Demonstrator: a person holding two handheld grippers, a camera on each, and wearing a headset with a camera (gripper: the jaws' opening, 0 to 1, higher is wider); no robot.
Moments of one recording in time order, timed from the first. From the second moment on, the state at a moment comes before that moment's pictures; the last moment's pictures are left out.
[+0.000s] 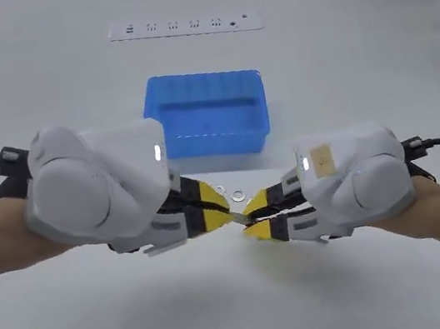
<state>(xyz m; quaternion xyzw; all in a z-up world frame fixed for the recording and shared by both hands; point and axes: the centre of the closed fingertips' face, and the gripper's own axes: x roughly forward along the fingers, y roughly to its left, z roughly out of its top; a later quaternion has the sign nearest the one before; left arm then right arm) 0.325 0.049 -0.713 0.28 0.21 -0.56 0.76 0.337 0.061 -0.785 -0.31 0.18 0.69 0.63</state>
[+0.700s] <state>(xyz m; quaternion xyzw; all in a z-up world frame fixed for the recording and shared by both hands) 0.340 0.018 -0.704 0.16 0.15 -0.55 0.80 0.344 0.052 -0.787 -0.30 0.17 0.68 0.64</state>
